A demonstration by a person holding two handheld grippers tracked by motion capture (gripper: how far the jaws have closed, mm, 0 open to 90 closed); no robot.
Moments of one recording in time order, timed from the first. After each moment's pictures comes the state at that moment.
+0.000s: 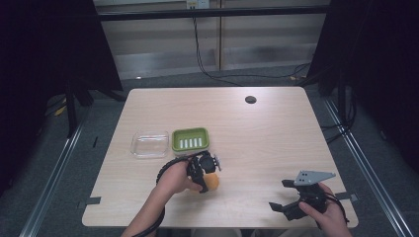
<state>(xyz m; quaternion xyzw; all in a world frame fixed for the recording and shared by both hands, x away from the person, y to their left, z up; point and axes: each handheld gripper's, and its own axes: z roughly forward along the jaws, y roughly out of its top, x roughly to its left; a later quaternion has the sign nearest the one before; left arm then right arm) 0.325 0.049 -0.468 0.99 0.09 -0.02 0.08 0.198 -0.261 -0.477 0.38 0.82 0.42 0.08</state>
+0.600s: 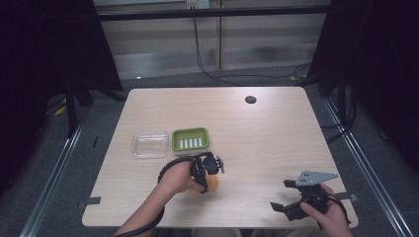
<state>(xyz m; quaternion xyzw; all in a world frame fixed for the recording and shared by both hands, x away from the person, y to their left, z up) 0.322 0.039 -0.463 0.99 0.09 -0.01 0.04 0.196 -0.264 -0.476 0.38 0.82 0.42 0.08</state>
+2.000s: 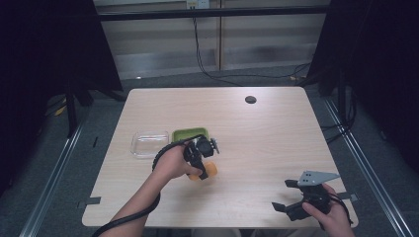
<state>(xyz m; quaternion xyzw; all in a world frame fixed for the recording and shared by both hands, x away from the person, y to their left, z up) 0.352 0.052 -0.429 0.98 0.14 -0.03 0.09 0.195 -0.268 -0.474 0.38 0.82 0.42 0.08</state>
